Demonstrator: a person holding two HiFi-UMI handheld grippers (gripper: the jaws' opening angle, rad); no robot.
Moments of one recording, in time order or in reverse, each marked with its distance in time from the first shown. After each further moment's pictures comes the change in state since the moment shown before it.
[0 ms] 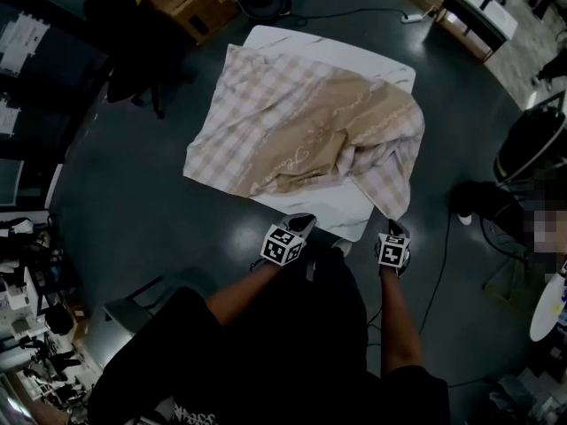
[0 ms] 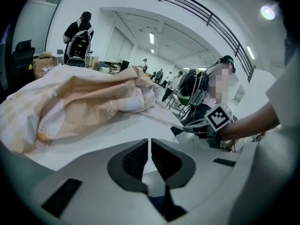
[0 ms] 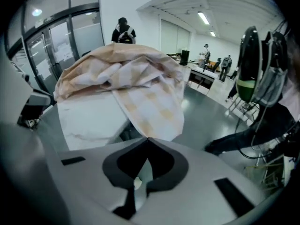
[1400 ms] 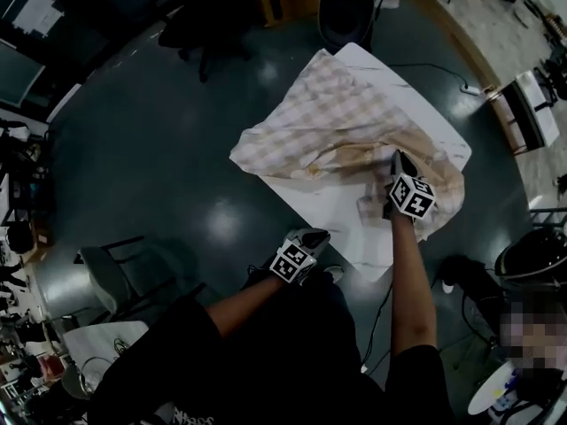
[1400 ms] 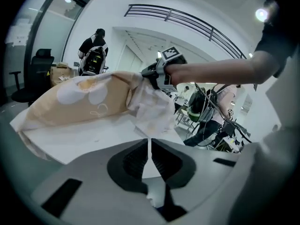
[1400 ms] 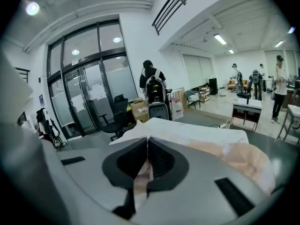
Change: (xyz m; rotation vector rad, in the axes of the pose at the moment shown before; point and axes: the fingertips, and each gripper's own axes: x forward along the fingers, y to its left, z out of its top) left arm -0.068 0.060 0.028 -0.053 -0.189 0.099; right arm 0.012 0.209 0.400 -0.071 -0.477 0.391
